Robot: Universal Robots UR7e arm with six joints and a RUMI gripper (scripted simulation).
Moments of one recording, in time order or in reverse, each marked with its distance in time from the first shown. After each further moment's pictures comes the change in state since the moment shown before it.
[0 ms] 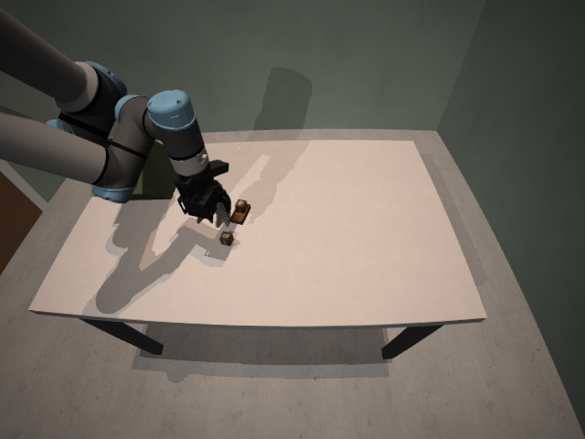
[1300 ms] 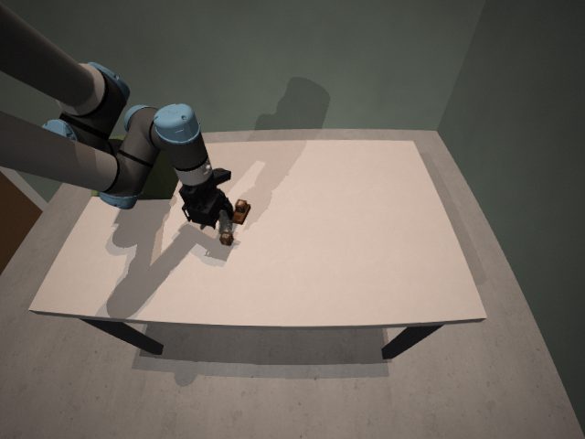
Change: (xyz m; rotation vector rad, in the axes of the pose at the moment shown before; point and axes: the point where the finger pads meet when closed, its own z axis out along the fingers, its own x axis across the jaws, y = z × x) arm 0.000 0.000 0.028 0.000 -0.001 0.000
